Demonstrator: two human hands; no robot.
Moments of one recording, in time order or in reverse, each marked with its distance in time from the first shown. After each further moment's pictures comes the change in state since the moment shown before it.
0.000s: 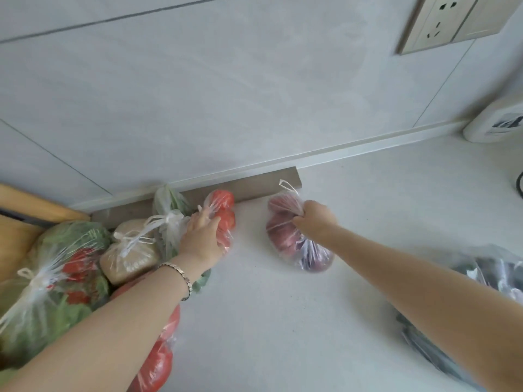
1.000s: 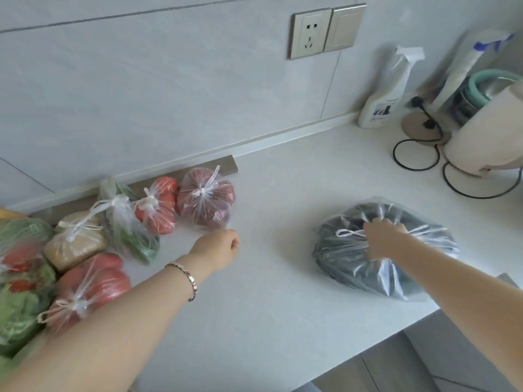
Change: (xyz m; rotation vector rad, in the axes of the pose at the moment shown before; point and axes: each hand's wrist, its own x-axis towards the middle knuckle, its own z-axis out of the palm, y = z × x) left_hand -0.105 0.118 0.028 -0.044 -0.130 0.334; right_hand -0.154 0.223 -0.067 -0.803 -0.185 0.256
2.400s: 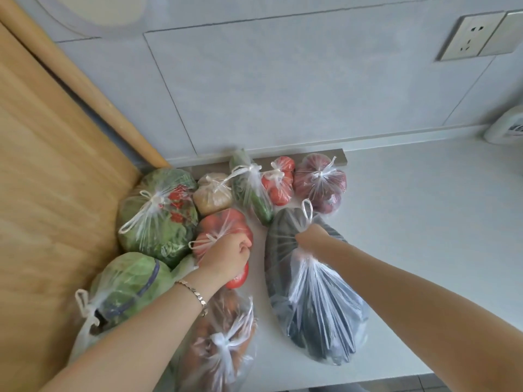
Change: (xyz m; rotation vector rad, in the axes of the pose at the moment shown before) left_hand -0.168 -0.164 -0.015 -0.275 0.302 -0.300; right_hand -0.099 -0.335 -0.091 0.317 -0.014 -0.435
